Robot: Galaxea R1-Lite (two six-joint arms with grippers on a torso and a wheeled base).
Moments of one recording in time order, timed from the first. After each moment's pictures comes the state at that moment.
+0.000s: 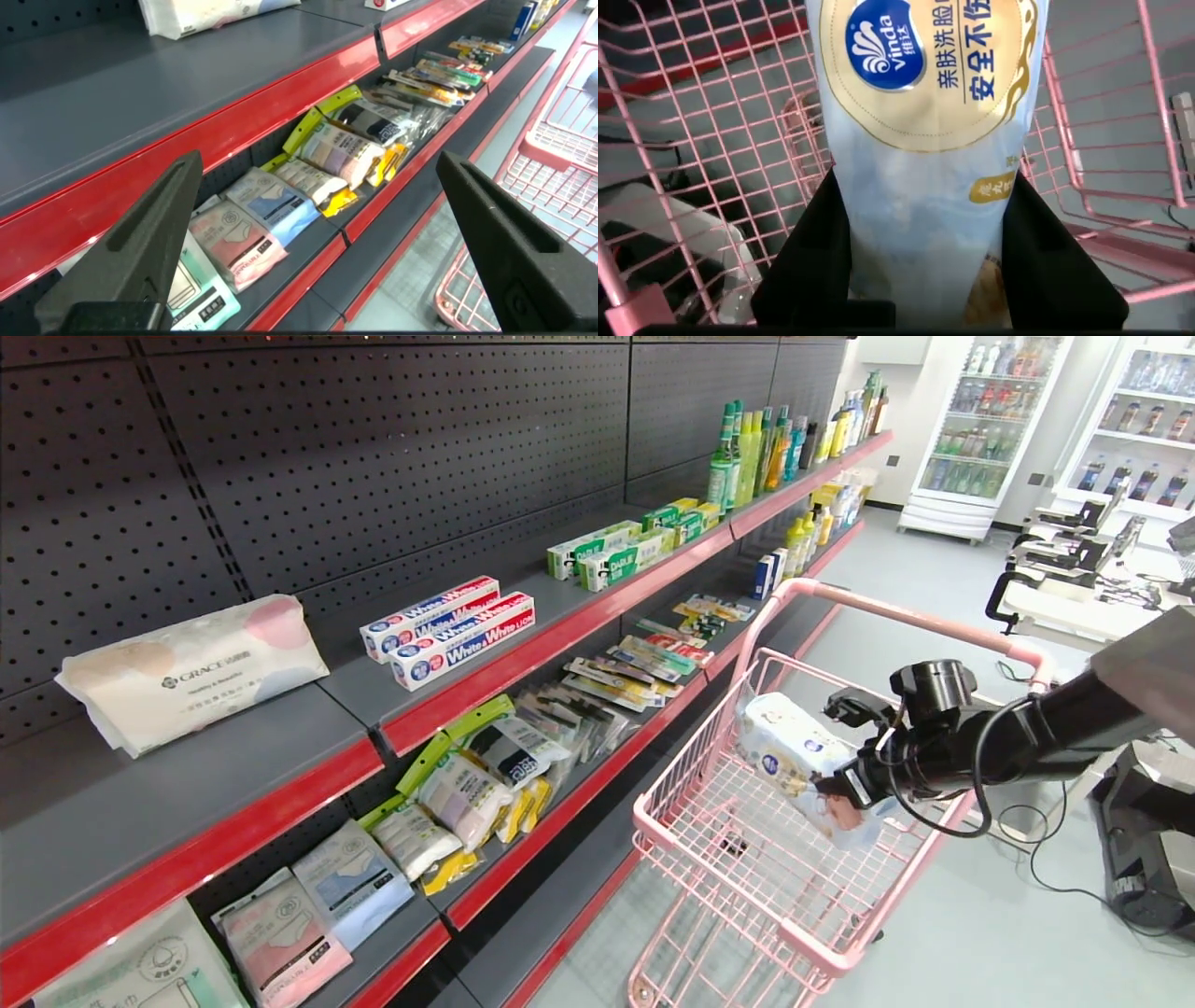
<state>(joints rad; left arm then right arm) 0.00 0.00 0.00 0.00 0.04 0.01 0.01 2.20 -1.13 -0.21 0.16 -0.44</state>
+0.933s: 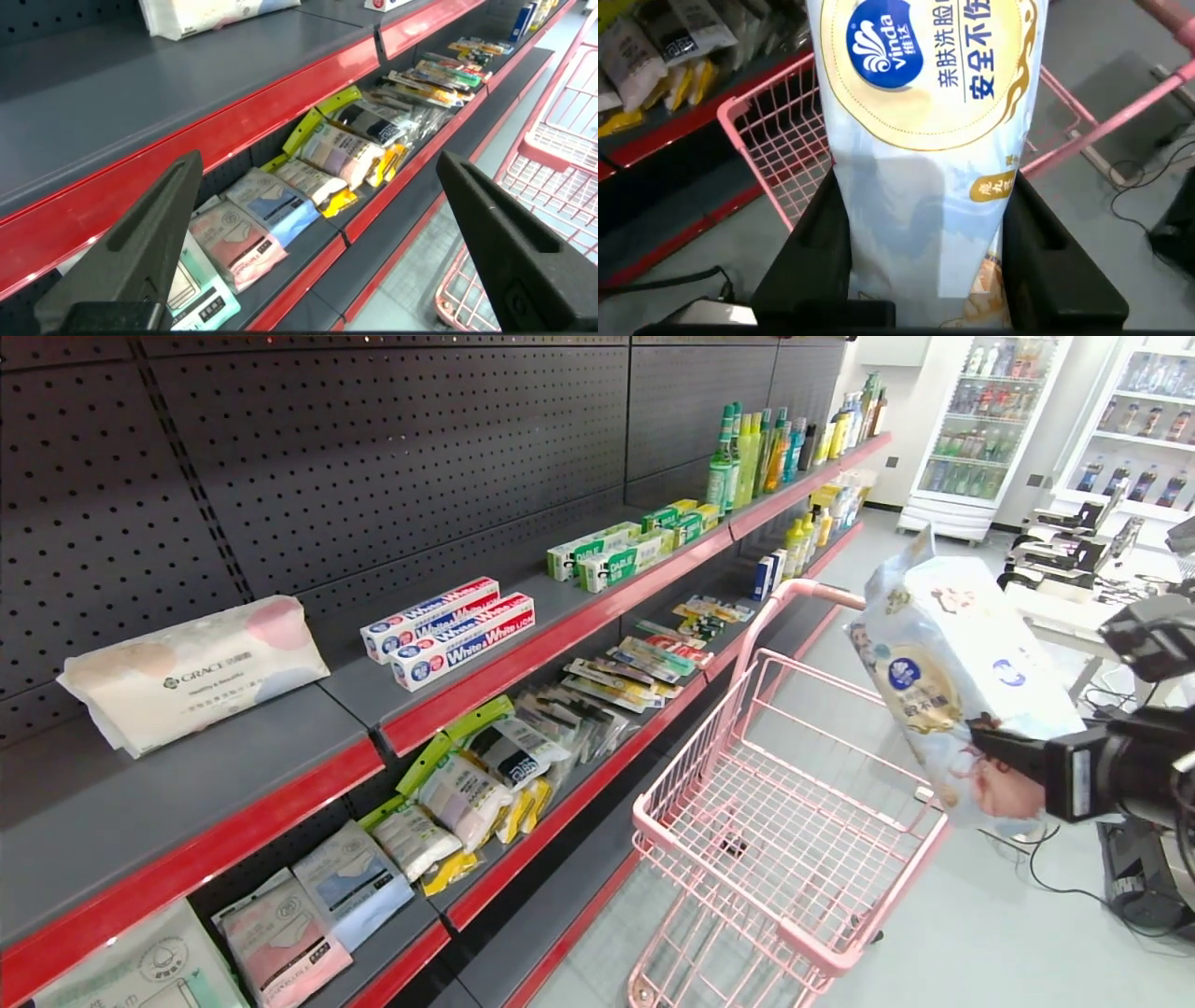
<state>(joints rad) 0.00 0.00 0.00 0.00 0.04 0.01 0.17 1.22 -0.62 -0.21 -0.10 -0.14</state>
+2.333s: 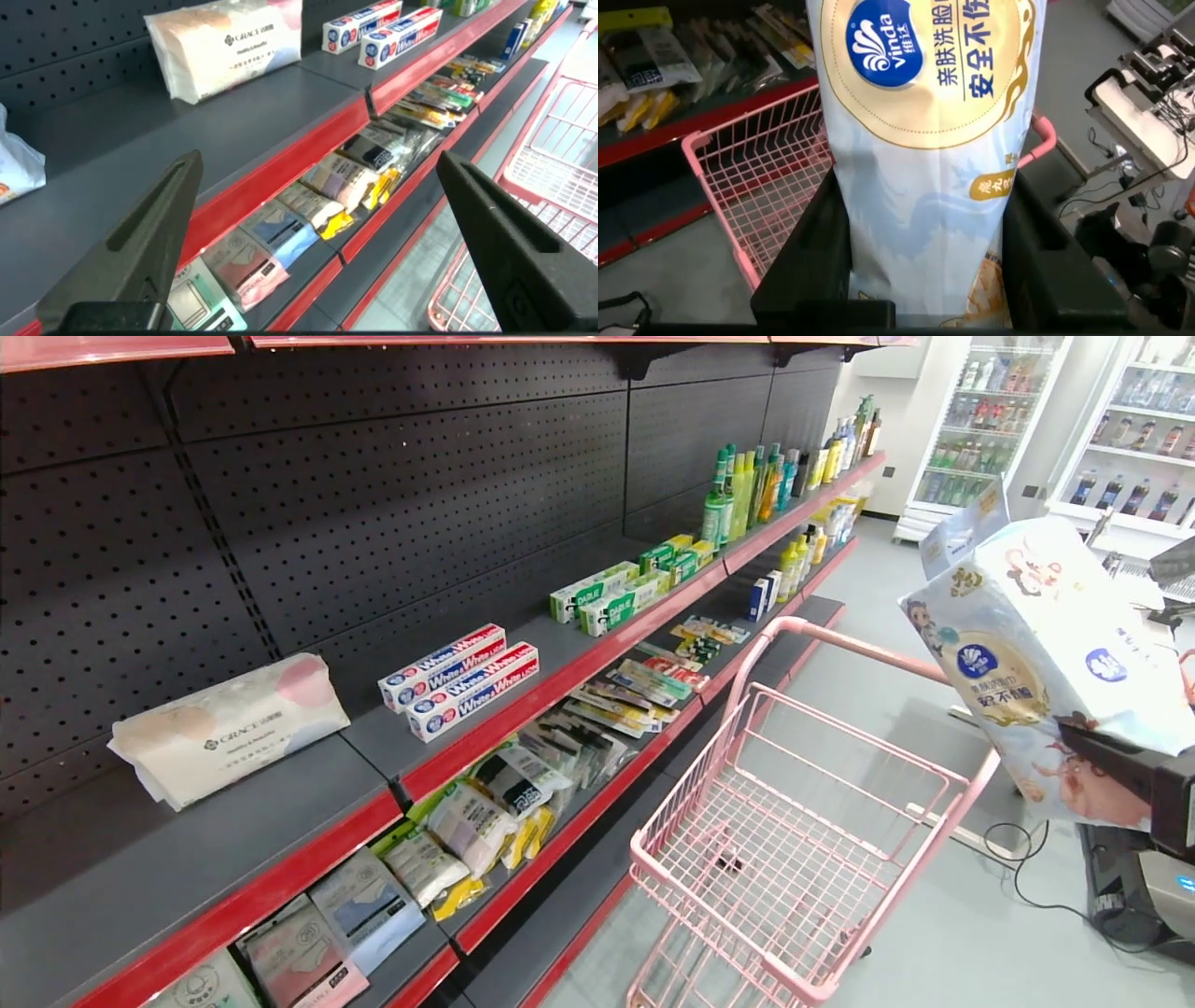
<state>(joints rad) 0.00 0.00 0.00 0.00 0.04 0.01 0.12 1.05 -0.58 -0.22 -0.10 -0.35</state>
